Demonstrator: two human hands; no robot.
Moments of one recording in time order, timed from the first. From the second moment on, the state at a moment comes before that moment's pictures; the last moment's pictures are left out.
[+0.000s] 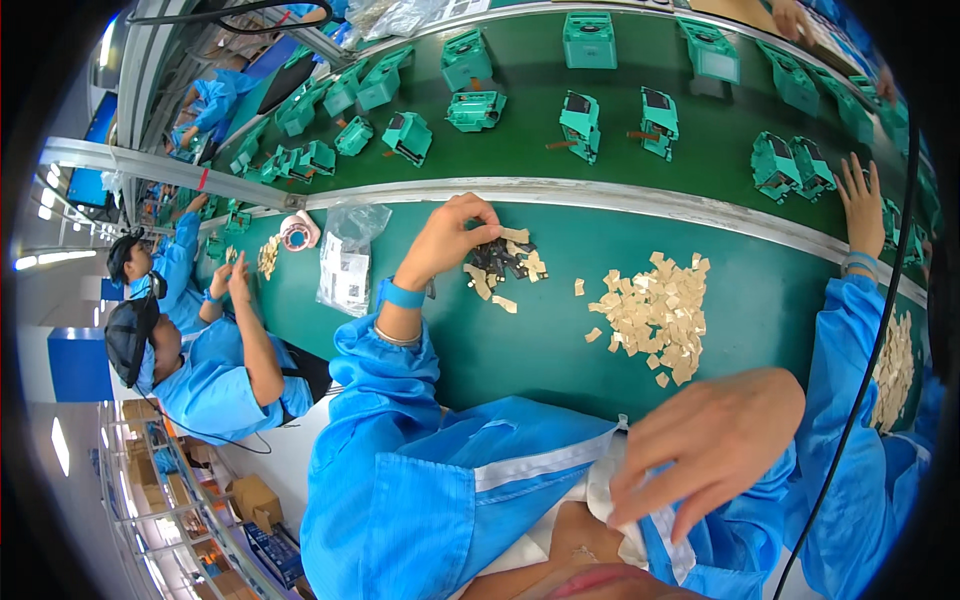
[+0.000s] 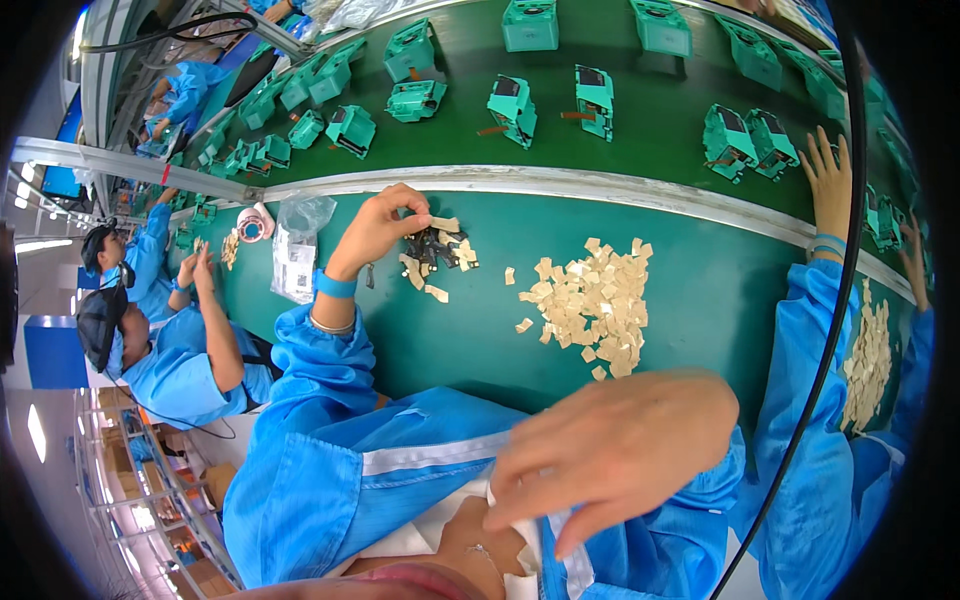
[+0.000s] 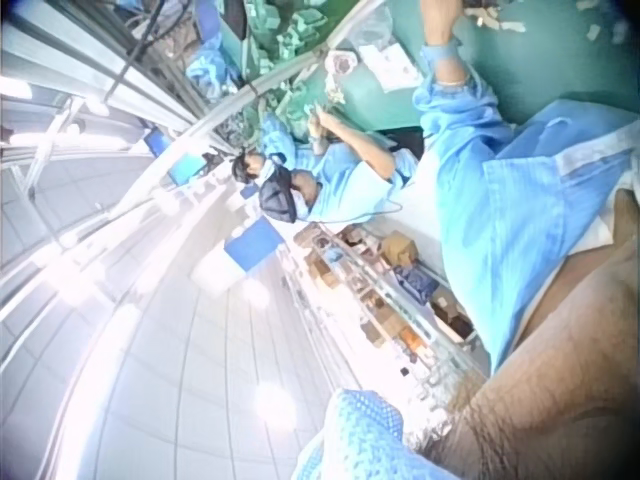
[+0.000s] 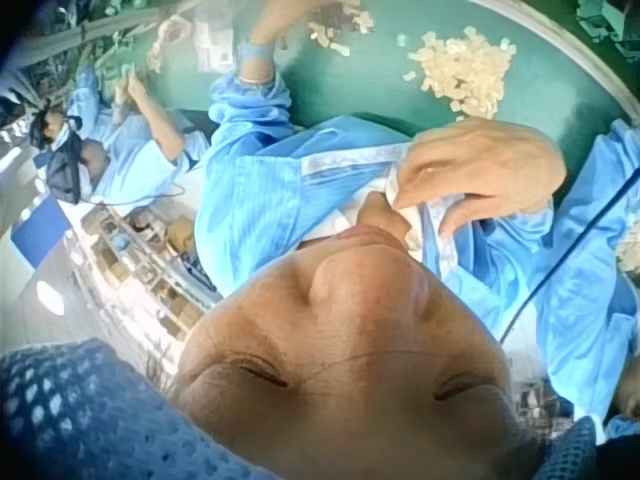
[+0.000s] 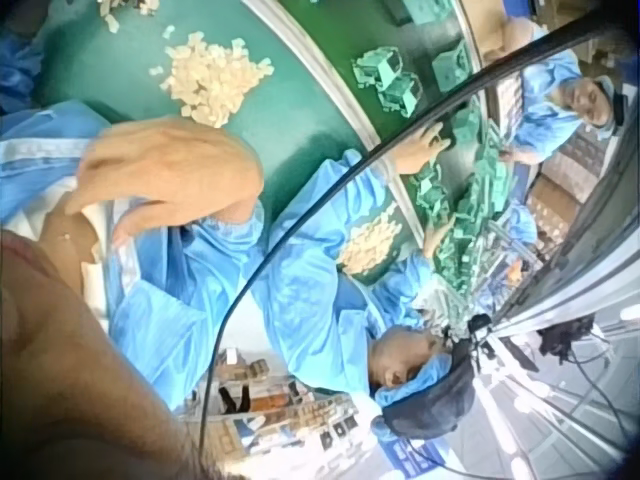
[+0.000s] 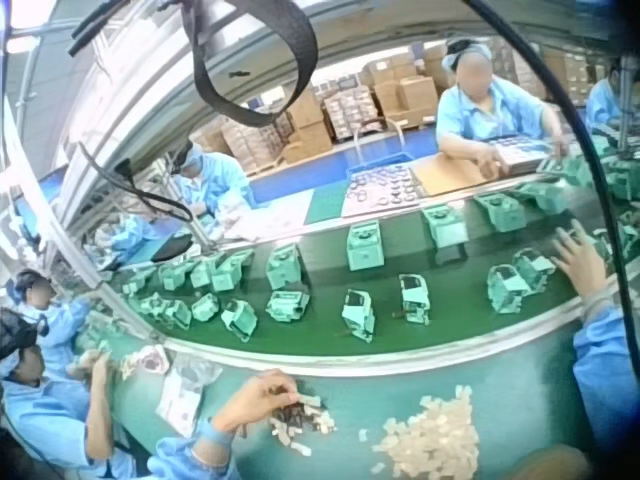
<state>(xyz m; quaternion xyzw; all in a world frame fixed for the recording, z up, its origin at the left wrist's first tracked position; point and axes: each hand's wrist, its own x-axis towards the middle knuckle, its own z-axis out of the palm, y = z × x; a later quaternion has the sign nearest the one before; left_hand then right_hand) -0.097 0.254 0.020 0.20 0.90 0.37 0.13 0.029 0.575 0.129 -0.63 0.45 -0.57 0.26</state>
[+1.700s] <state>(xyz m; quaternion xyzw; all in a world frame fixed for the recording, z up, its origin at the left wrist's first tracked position) -0.013 0.365 0.035 0.36 0.74 0.56 -0.12 0.033 0.540 0.011 -0.01 0.40 -0.88 0.25</state>
